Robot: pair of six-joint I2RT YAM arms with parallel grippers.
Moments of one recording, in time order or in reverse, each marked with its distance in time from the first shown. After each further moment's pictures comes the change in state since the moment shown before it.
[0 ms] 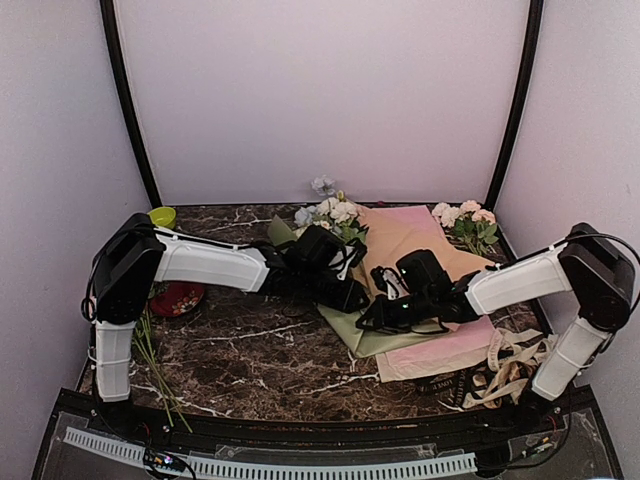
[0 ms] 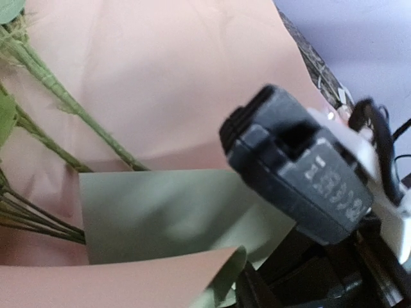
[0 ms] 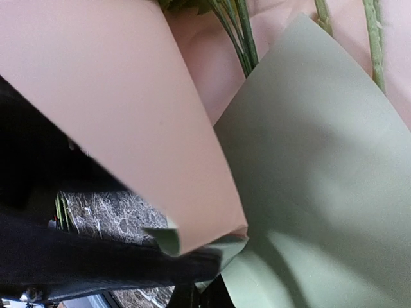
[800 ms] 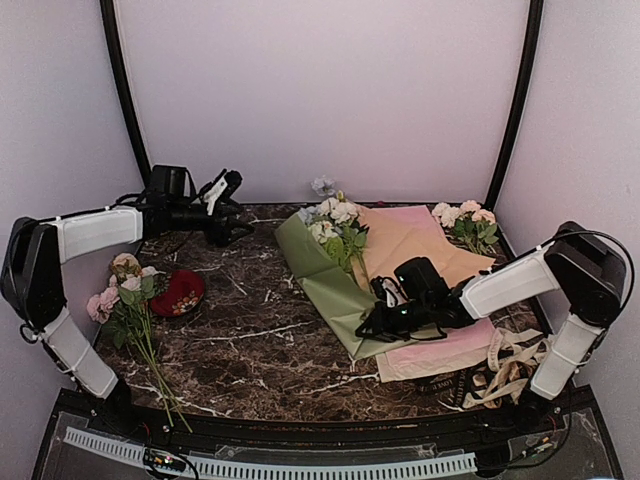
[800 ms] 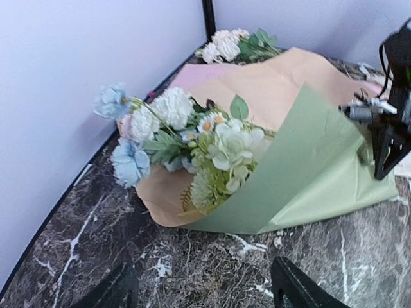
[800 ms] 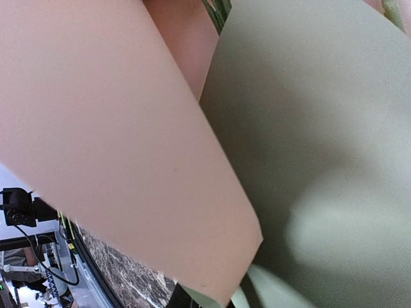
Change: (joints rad) left arm 0.672 -0.468 -0.286 0.026 0.448 0.915; right arm -0.003 0.060 -0.026 0.048 -0.043 0.066
